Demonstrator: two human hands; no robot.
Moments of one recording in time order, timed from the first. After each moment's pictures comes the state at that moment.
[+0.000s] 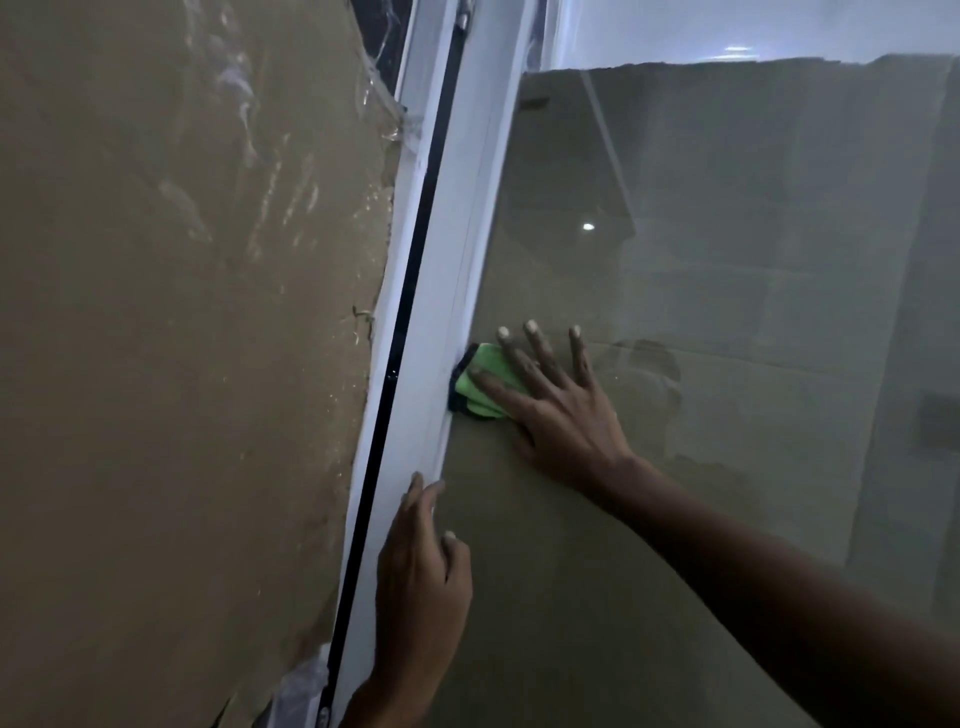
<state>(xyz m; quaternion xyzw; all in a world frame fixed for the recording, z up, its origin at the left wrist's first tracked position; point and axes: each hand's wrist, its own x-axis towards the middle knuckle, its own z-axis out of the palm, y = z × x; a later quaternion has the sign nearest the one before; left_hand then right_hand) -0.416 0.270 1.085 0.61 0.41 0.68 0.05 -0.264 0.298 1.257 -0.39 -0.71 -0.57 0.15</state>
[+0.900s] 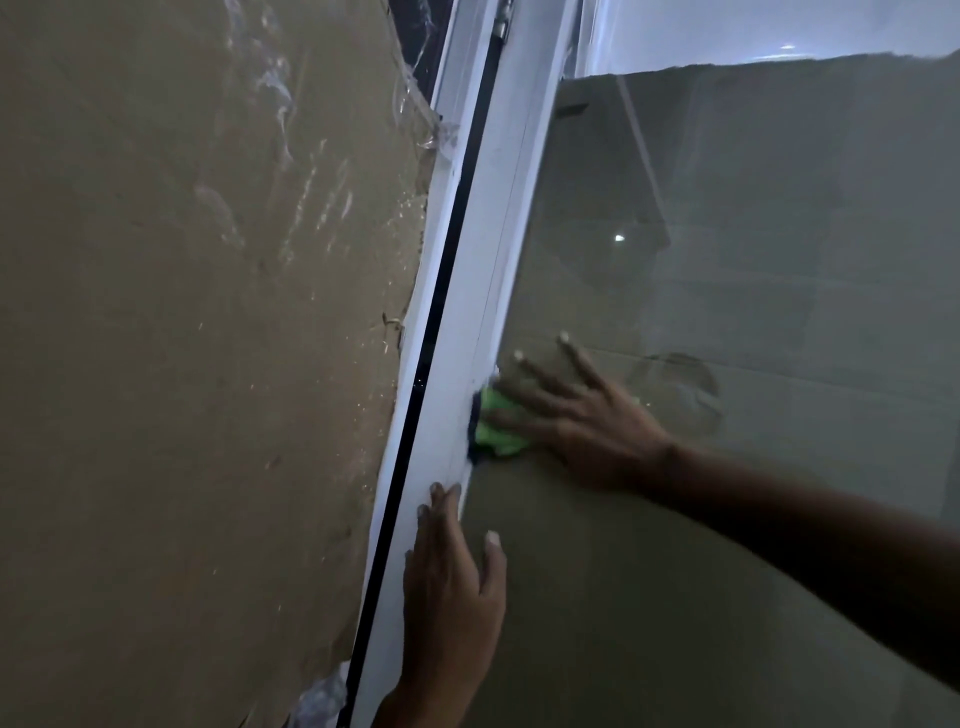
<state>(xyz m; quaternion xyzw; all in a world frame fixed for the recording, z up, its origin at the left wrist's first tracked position) -0.407 0.287 1.084 0.59 0.43 0.67 0.08 -0.258 0.316 1.283 -0.27 -0.73 -0.63 0.01</state>
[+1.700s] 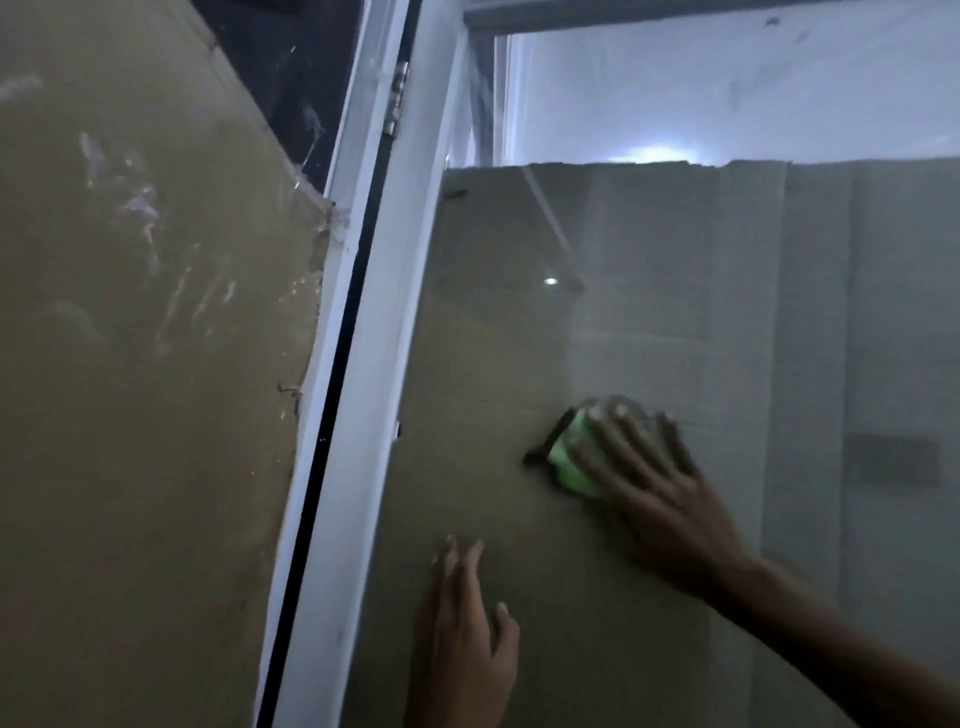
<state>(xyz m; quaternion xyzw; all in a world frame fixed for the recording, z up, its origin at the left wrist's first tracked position) -0.328 0.257 1.105 0.65 0.39 0.65 -0.05 -0.112 0.215 1.260 -0.40 -0.65 -0.62 0.18</state>
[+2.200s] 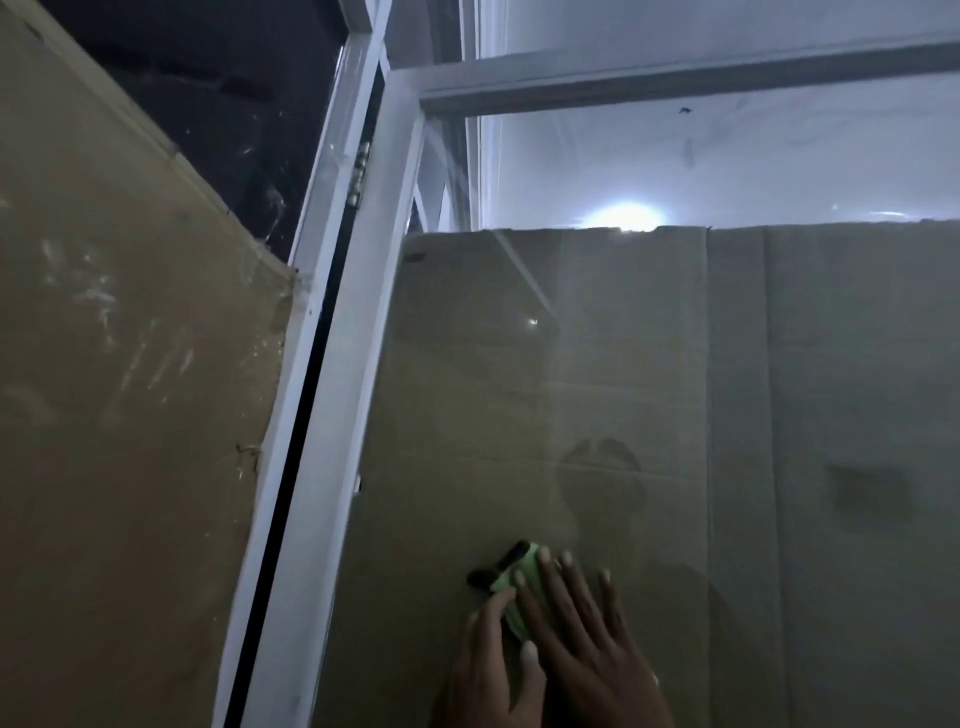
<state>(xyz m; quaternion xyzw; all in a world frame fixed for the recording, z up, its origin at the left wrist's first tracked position) -0.277 0.211 1.136 0.66 0.30 0.69 0.10 -0.124 0.229 1.149 -0.44 -0.58 -0.64 0.25</state>
